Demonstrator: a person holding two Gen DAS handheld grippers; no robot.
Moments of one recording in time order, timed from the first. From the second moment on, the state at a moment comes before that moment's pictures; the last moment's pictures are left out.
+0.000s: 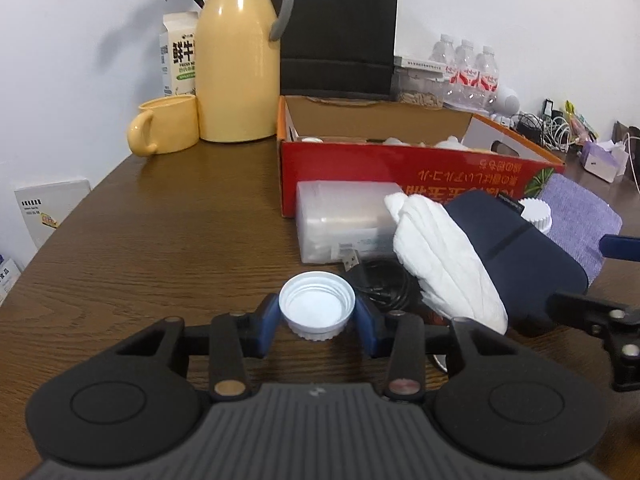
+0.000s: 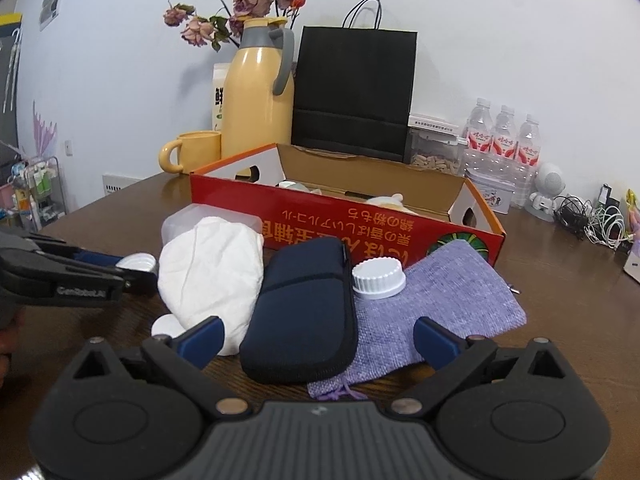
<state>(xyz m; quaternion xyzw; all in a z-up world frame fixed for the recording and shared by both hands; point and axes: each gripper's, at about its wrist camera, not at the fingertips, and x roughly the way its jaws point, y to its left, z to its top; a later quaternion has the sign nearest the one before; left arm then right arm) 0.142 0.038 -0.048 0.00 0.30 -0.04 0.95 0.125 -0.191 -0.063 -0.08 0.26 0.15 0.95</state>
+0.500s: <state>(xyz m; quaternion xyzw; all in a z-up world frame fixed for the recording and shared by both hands) 0.126 0.048 -0.034 0.00 0.28 -0.03 0.96 0.169 -0.151 -0.070 -0.16 0.29 0.14 0.93</state>
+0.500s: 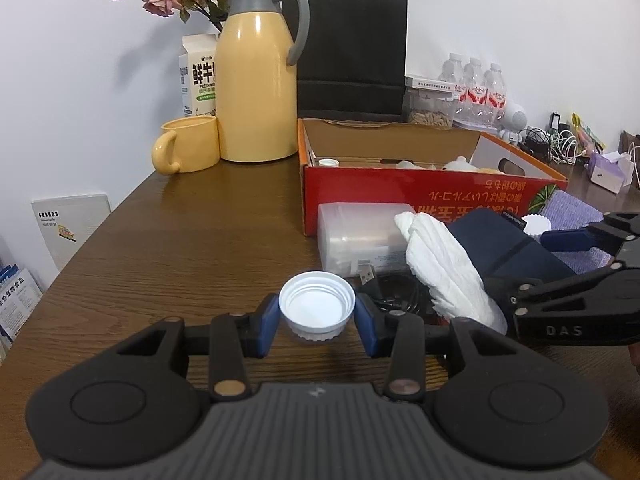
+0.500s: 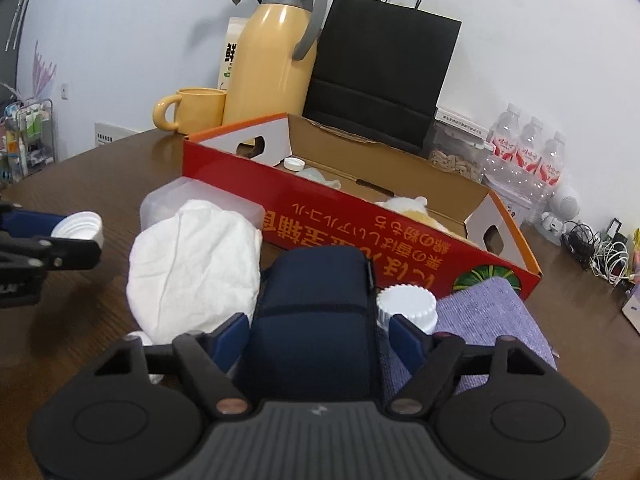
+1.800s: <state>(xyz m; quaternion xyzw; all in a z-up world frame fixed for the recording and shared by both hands) 0.150 0.021 0.018 0.02 0.22 -0.05 0.97 0.158 -0.175 -0.021 -0.07 0.20 0.16 0.96</state>
